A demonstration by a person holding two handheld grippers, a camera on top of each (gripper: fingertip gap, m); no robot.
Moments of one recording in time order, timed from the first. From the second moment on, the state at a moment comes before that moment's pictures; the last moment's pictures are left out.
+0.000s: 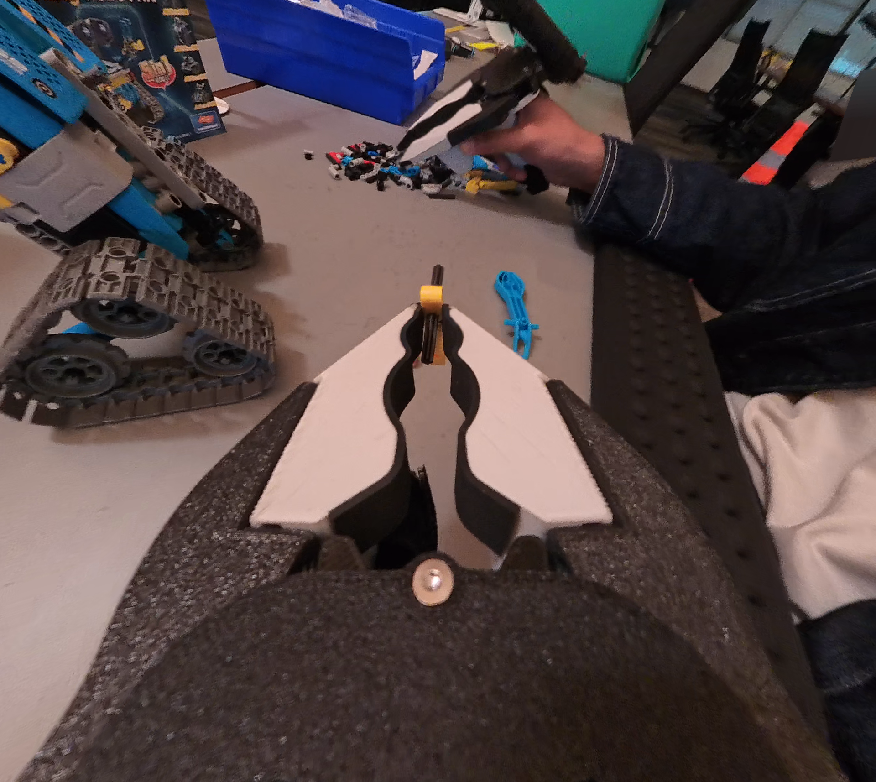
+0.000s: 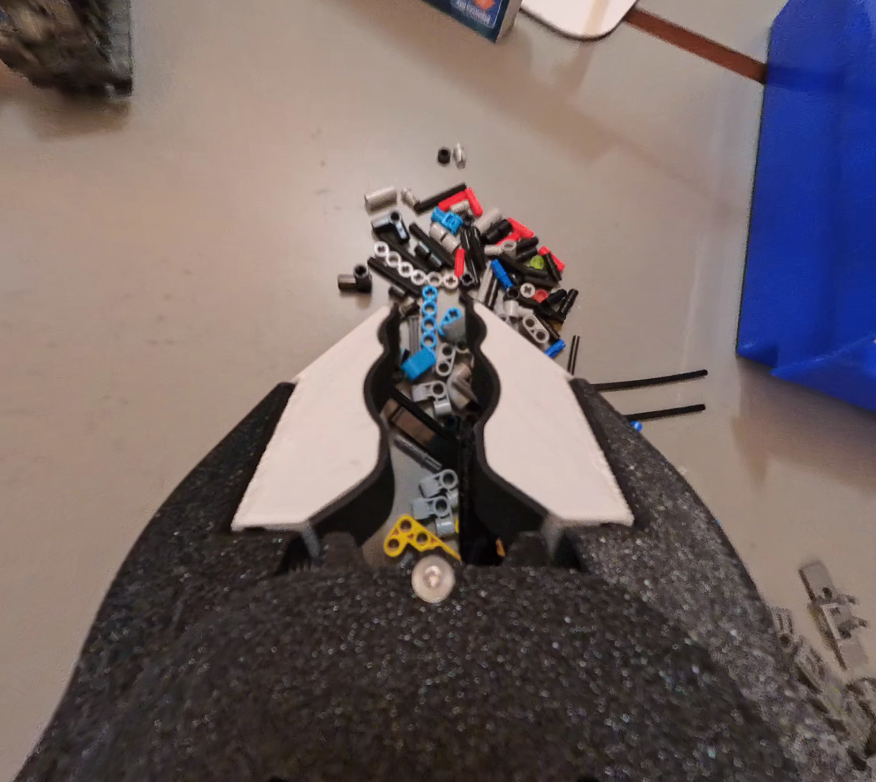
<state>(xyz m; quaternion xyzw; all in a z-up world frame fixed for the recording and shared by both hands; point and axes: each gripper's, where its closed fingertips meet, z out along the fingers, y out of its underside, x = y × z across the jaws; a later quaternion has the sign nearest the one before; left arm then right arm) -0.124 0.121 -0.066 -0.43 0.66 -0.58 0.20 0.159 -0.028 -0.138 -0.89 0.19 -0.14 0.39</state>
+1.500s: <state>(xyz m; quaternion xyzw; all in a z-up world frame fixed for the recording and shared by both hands) -0.140 0.050 -0.054 -0.27 0.74 -0.56 0.26 -0.143 0.056 -0.052 -0.76 -0.21 0.28 0.55</state>
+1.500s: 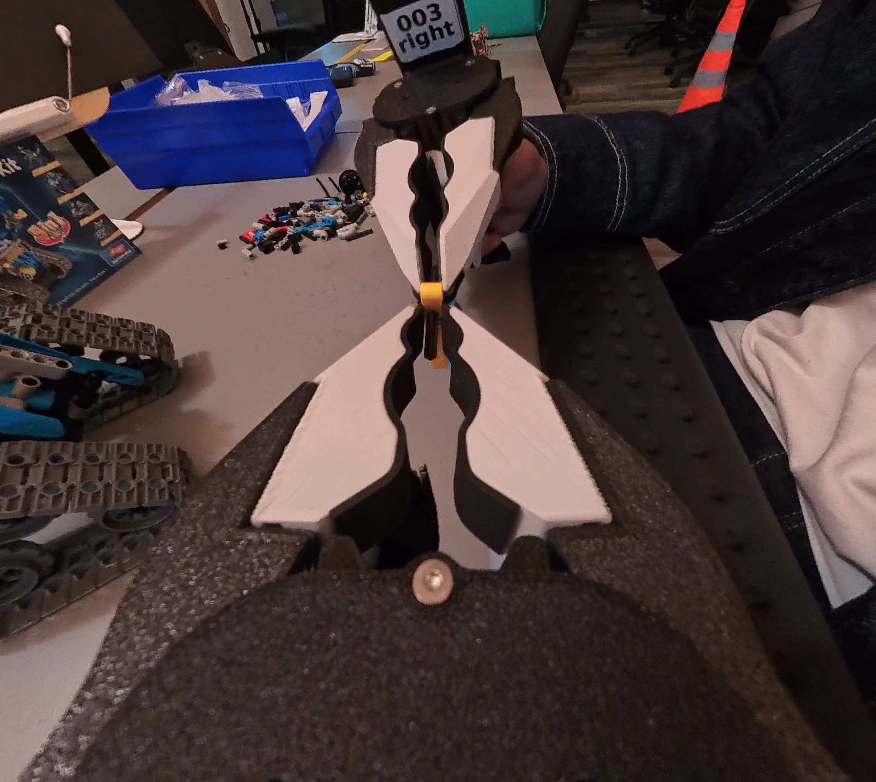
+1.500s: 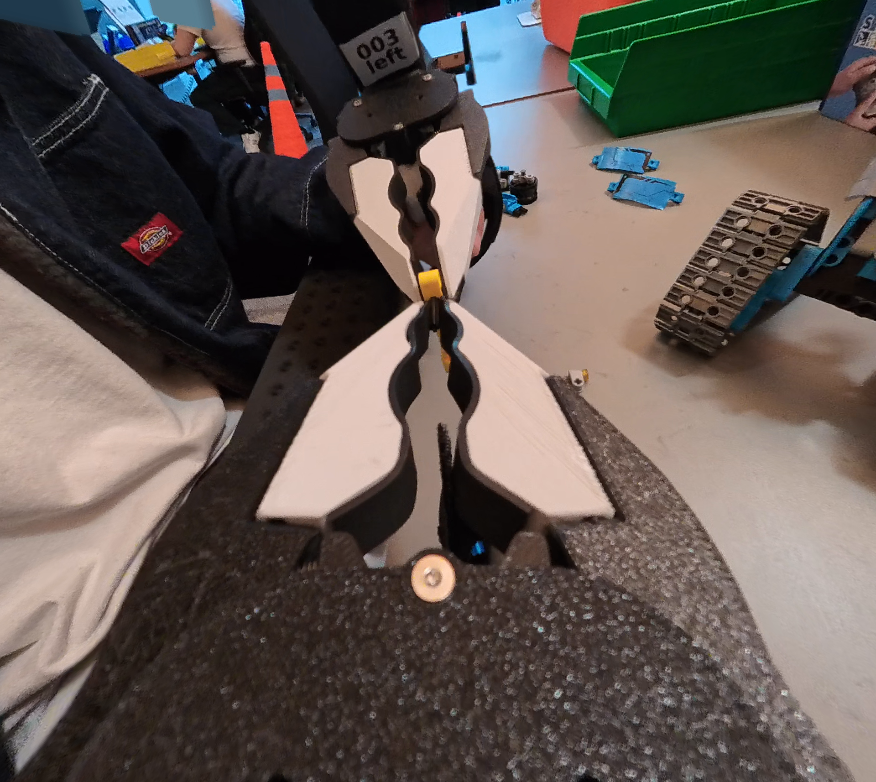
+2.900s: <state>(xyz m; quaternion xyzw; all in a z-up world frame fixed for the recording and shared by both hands) -0.132 0.053 -0.095 -0.29 0.79 -0.47 0.27 -0.130 0.059 -0.100 -0.85 -0.27 0.11 0.44</state>
